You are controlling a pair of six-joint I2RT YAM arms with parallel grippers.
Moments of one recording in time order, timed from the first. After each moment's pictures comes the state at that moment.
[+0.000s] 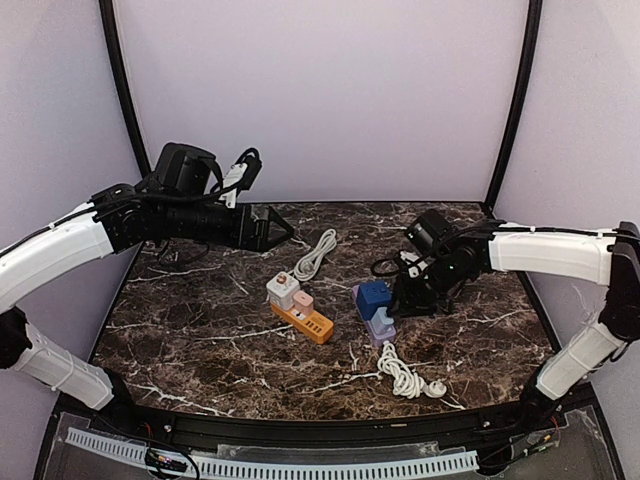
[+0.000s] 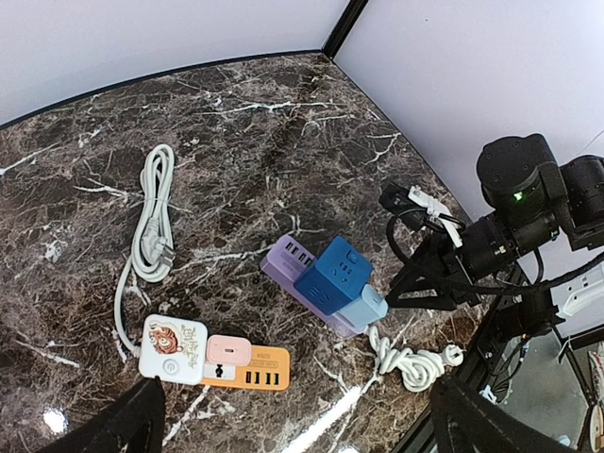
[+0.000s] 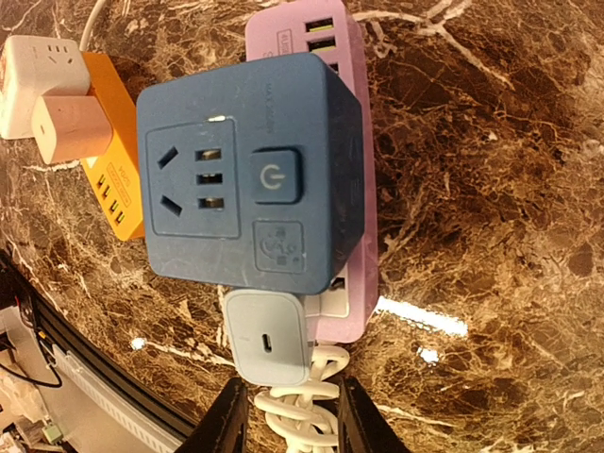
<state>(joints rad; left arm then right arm) -0.80 1.31 1.31 -0.56 0.12 -0.40 0.73 1.50 1.05 -0.71 -0.23 0.61</state>
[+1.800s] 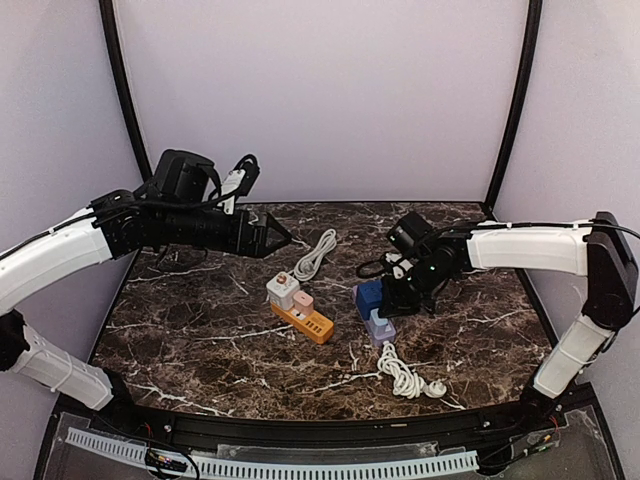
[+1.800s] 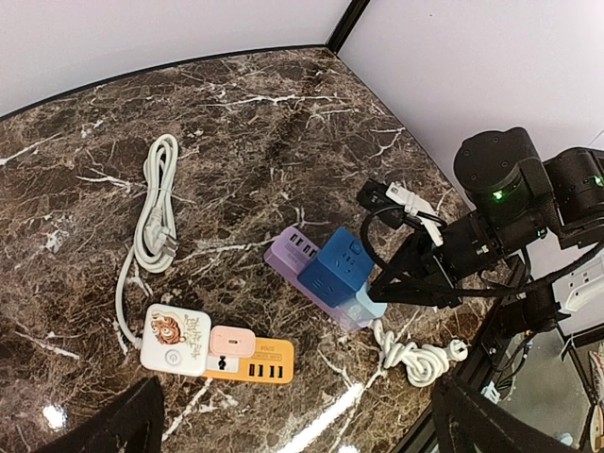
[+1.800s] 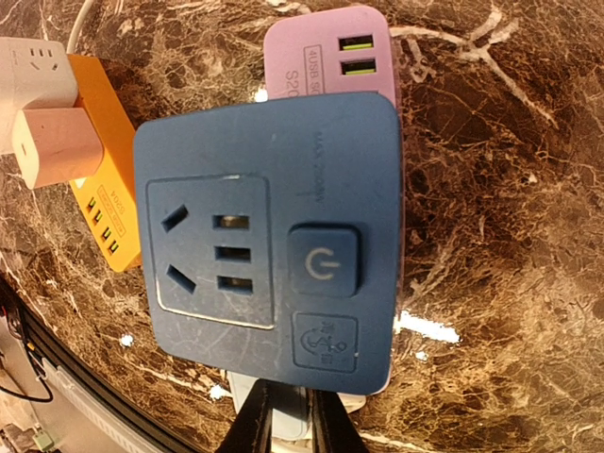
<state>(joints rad) -0.80 1.29 1.26 -0.55 0.12 -0.41 0.77 1.63 1.11 -0.68 -0.19 0.61</state>
